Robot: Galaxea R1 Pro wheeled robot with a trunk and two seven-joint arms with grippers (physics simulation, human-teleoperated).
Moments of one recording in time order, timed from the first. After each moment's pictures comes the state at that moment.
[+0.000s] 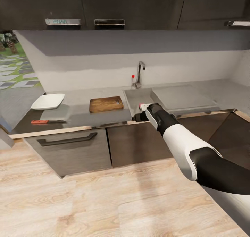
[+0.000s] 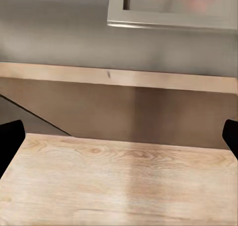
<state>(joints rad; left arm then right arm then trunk) -0.05 0.04 0.43 0.07 -0.36 -0.41 0.05 -1.39 0.17 0.16 -0.39 -0.04 0.73 0.05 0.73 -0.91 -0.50</state>
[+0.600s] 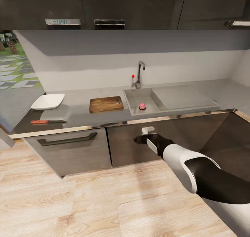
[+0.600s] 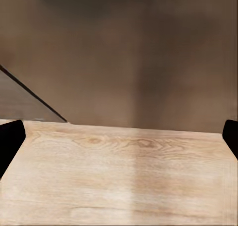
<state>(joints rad) -0.05 0.03 0.42 0.07 -0.37 -0.41 0.05 -1.27 0.16 0.16 -0.02 -0.04 0.23 0.05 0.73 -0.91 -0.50</state>
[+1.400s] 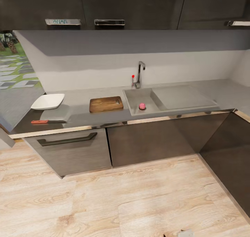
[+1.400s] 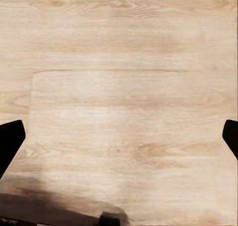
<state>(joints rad) -0.05 -0.11 0.42 -0.44 -0.37 0.00 0.06 -0.36 -0.06 0.17 -0.02 -0.04 -0.62 0.05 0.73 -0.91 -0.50</state>
